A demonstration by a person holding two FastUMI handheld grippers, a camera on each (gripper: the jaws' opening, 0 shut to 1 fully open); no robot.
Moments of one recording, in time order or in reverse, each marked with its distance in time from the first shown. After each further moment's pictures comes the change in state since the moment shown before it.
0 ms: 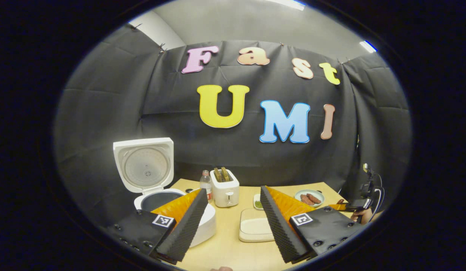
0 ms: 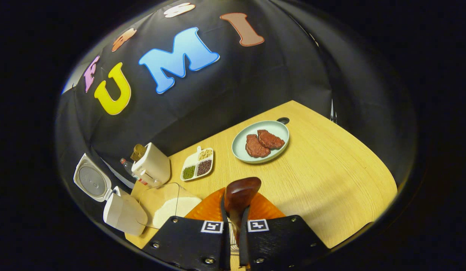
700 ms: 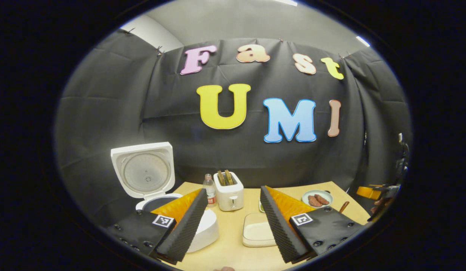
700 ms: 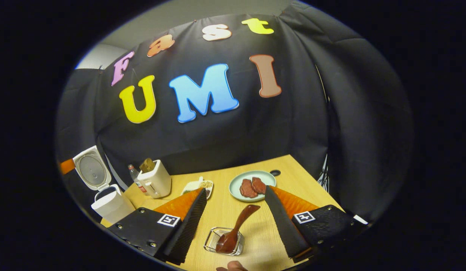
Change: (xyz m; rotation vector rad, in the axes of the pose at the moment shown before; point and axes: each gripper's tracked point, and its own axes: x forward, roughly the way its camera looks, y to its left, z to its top) left arm 0.037 0.002 0.013 0.031 0.004 0.062; right arm -0.109 0.027 0.105 -0.250 -0.306 -0.004
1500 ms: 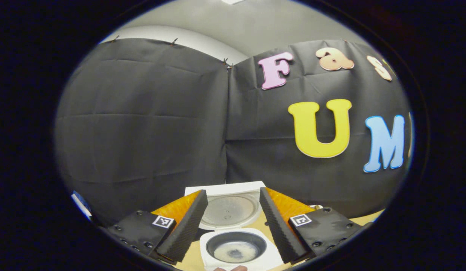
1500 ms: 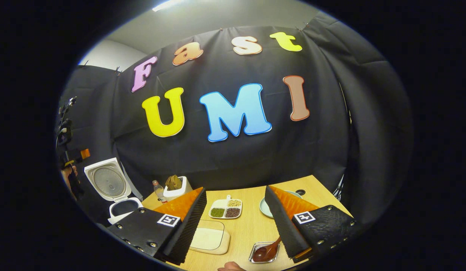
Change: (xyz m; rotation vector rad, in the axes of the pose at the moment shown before) left arm 0.082 0.219 0.101 -0.026 -0.098 0.670; right arm -0.004 0.115 0.053 -0.054 -0.074 0.088
